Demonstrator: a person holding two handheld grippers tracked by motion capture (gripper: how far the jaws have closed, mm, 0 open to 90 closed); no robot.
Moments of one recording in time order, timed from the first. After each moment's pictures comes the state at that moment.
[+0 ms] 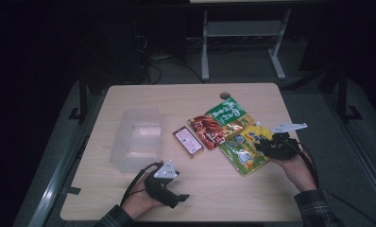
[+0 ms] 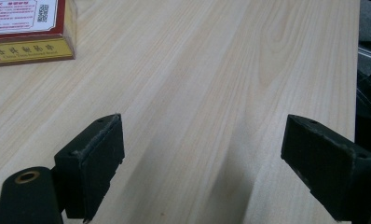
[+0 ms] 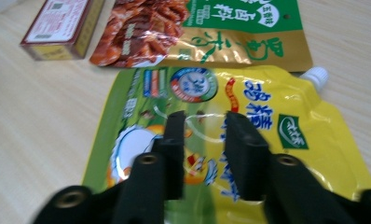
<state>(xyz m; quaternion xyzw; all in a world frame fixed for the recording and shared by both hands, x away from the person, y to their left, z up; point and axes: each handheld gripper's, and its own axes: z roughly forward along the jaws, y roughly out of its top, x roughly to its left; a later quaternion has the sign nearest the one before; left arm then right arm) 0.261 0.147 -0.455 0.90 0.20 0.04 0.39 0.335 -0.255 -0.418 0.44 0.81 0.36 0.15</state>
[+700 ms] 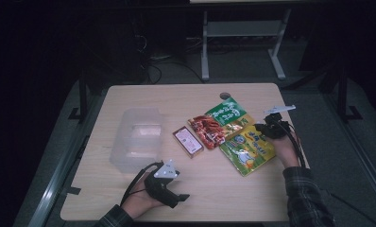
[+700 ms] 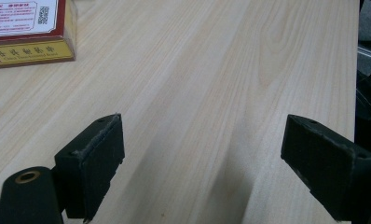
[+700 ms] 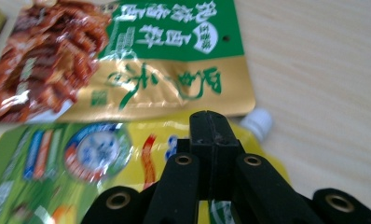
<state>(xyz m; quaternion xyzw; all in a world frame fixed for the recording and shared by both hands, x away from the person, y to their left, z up) 0.261 0.147 -0.453 0.90 0.20 0.04 0.38 0.411 -0.254 -0.434 0.49 0.78 0.34 0.18</state>
